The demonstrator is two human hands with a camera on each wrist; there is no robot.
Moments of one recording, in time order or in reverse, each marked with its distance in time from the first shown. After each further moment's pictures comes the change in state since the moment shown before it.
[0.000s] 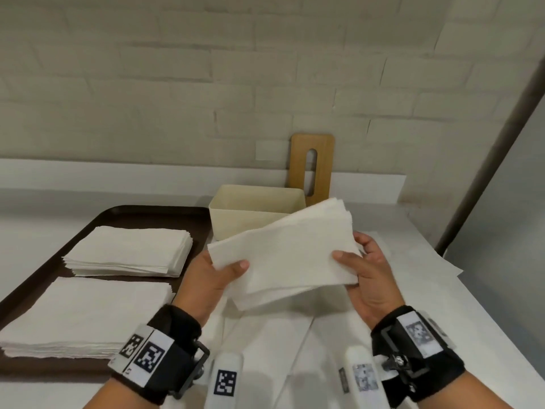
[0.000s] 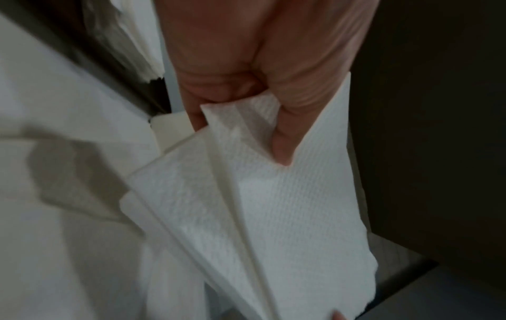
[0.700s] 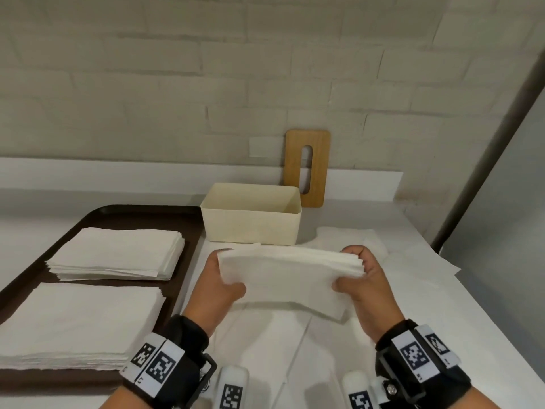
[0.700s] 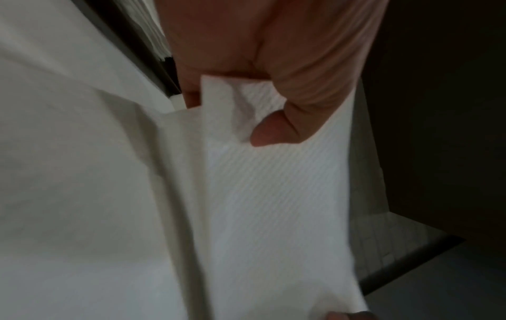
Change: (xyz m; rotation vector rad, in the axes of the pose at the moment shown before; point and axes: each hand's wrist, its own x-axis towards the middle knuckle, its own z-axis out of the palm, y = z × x) left_hand 0.016 -0.030 0.008 0.257 -0.009 -0.079; right_hand 0.000 0.012 -0.021 -0.340 -0.024 -0.014
